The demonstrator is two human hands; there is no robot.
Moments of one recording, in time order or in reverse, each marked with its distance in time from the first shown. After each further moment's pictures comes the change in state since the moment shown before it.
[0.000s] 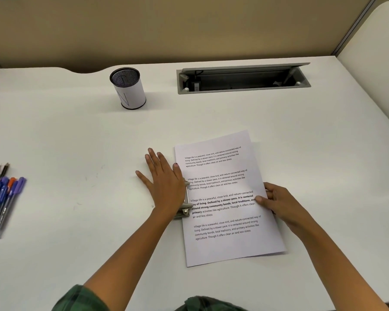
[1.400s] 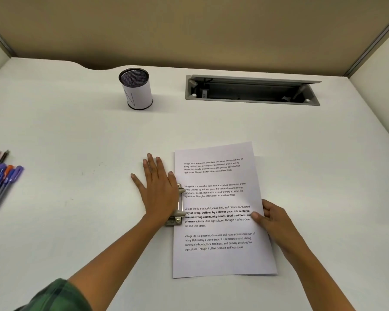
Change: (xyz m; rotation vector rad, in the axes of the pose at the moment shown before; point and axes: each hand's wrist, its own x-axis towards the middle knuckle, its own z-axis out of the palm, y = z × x) left_hand 0.001 -0.007 0.007 0.033 0.016 -0.015; right_hand -0.003 0.006 0.004 -0.085 0.062 -0.036
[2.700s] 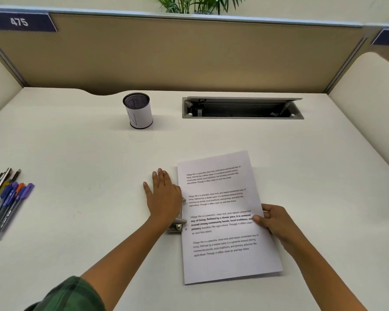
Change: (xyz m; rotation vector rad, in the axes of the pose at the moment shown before) left_hand 0.003 0.008 -0.013 0.154 -0.138 0.088; right_hand 0.007 -0.005 -0.016 0.039 0.030 0.055
